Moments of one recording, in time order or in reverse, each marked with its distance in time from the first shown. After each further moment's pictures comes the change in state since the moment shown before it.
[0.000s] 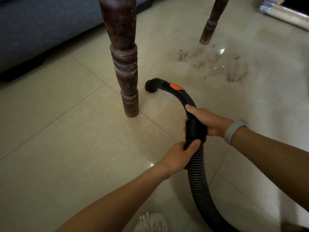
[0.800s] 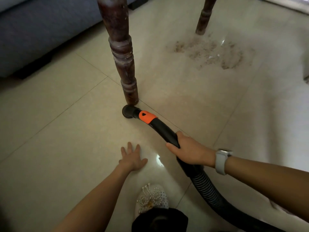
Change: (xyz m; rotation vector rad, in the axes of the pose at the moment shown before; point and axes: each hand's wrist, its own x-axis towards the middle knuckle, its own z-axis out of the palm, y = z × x) left_hand -0.010 -0.159 -0.090 1.049 0.135 -0.500; right_hand -0.099 0.088 0.053 -0.907 -0.091 -0.270
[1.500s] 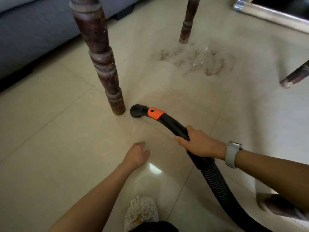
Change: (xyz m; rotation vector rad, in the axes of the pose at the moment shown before) left_hand -0.027 0.073 -0.050 -0.265 0.192 0.263; right_hand -0.007 0.038 -0.058 -0.076 0.110 0.126
